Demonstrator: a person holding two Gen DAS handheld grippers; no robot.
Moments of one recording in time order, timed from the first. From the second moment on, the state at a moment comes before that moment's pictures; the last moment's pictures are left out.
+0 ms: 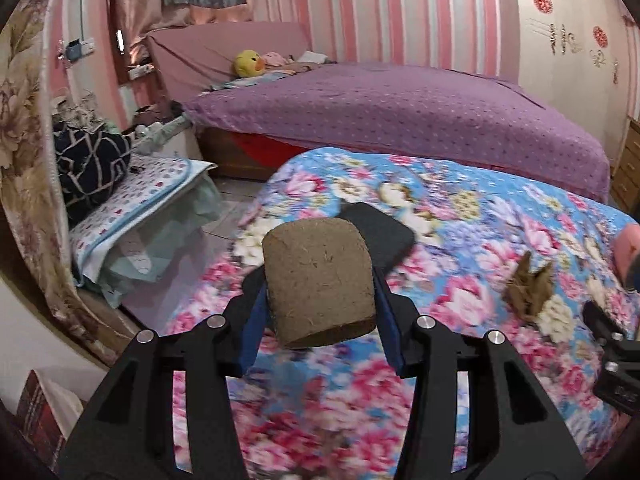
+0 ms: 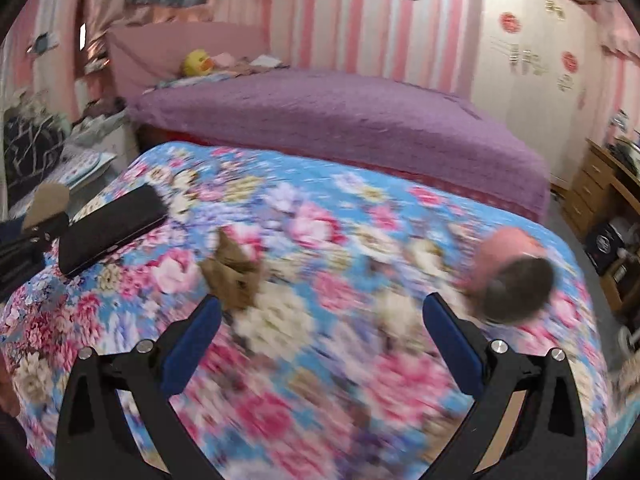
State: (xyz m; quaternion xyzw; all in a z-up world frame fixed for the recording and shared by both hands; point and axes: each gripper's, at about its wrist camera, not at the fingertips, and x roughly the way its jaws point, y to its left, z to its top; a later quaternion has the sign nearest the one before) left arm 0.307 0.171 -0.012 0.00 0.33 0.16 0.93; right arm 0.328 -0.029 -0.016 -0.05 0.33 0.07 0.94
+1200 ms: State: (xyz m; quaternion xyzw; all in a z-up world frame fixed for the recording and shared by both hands) left arm 0.199 -0.054 0.000 0.02 0.31 -0.04 0.95; right arm 0.160 -0.264 0.027 0.00 0.28 0.01 0.96
